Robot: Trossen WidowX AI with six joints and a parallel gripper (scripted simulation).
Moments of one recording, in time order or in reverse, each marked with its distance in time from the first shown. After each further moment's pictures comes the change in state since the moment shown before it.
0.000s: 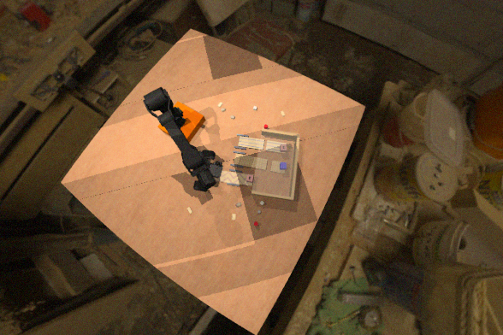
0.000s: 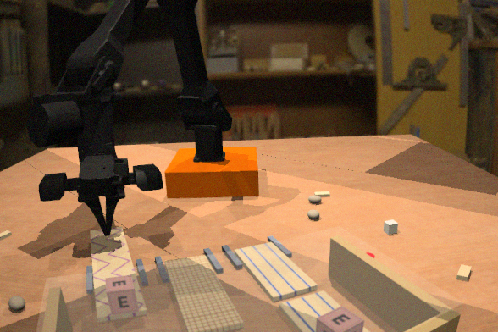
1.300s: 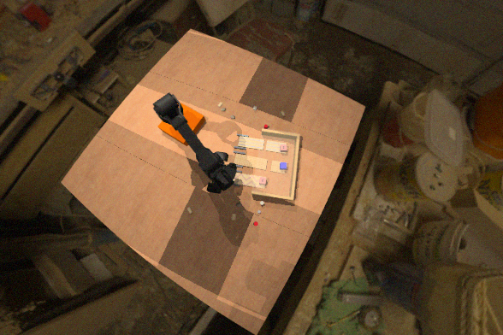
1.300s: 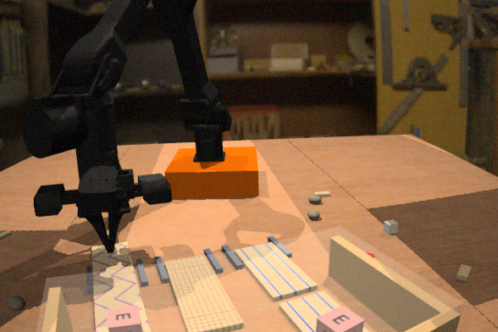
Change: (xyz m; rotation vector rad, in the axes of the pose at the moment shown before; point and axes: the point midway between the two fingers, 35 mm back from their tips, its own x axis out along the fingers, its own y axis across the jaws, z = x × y) arm 0.000 0.002 0.063 -0.001 -0.006 0.005
